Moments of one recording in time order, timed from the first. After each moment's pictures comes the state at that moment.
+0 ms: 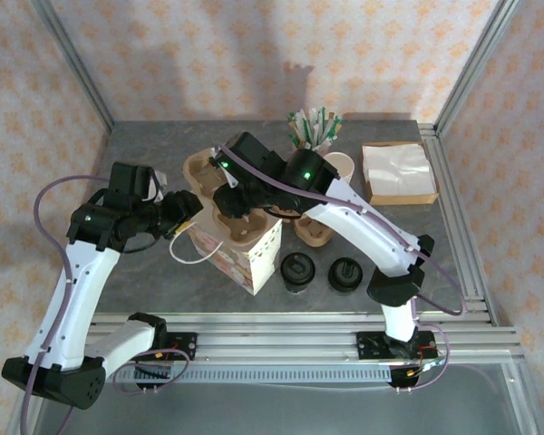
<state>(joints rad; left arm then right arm) -0.16 1.02 1.28 -1.14 0.34 -0.86 1.09 1.92 2.44 -1.36 0.12 0.33</state>
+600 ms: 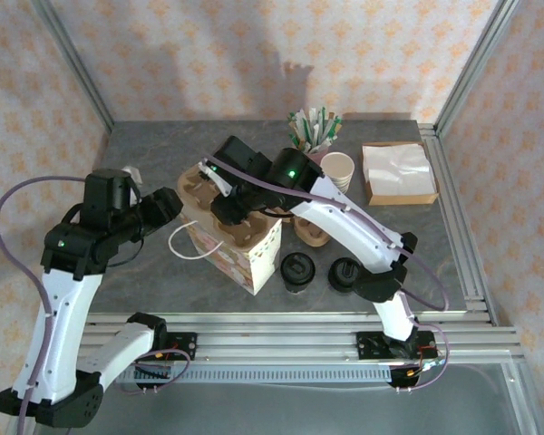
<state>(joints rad) -0.15 0.91 1.36 -1.20 0.06 -0.72 1.09 2.03 2.56 -1.48 0.06 0.17</state>
